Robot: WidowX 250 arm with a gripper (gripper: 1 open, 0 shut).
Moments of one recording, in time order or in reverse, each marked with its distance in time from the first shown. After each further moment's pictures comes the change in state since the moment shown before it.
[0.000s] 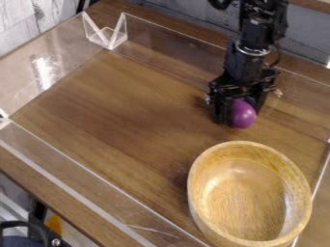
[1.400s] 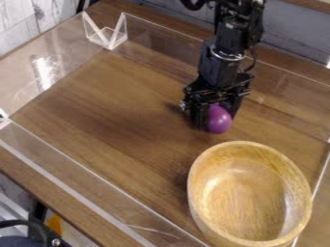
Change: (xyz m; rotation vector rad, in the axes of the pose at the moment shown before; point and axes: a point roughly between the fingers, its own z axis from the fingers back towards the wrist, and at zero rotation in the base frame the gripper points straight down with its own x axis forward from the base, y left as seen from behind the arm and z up) arm -0.009 0.032 0.002 0.038 -0.031 0.057
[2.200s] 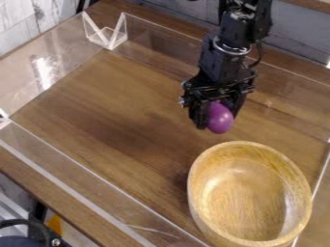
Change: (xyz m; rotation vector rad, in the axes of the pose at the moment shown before) arm -0.024 0.011 0.017 0.035 -0.012 0.009
